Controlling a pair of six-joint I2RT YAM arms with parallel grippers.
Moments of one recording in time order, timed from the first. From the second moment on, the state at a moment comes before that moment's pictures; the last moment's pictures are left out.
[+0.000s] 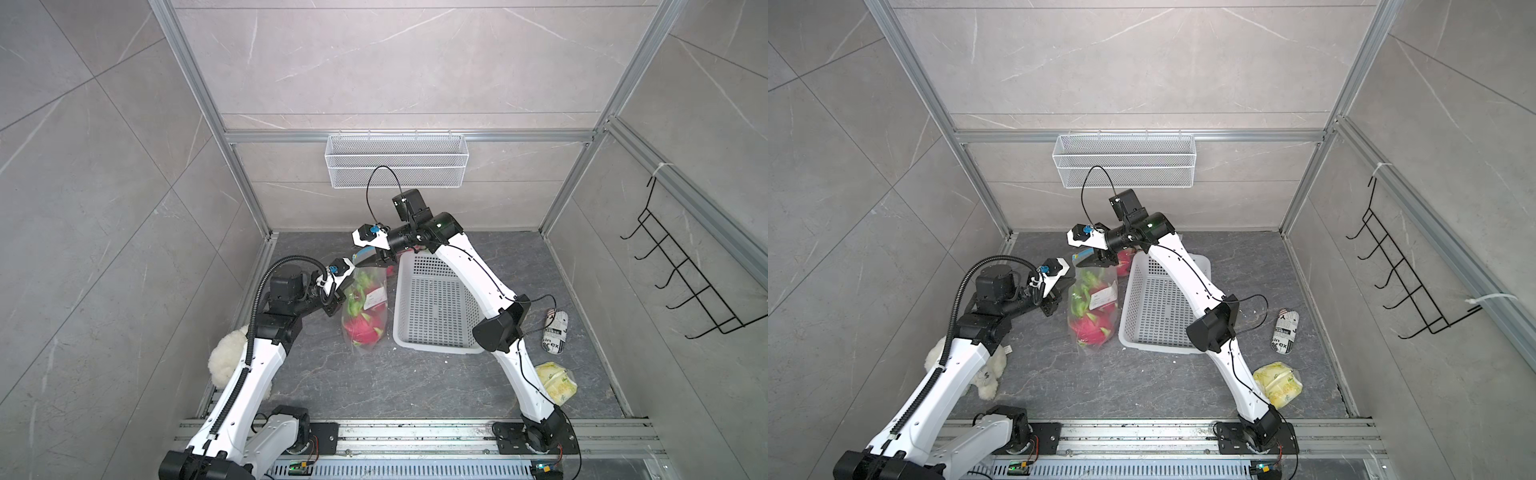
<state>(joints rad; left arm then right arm) -0.17 1.00 0.88 -0.31 0.58 0.54 0.67 2.41 2.78 -1.06 -0.87 -0.96</state>
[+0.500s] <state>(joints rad) -0.17 1.00 0.88 -0.31 0.58 0.55 0.68 2.41 2.78 -1.07 -0.90 -0.96</state>
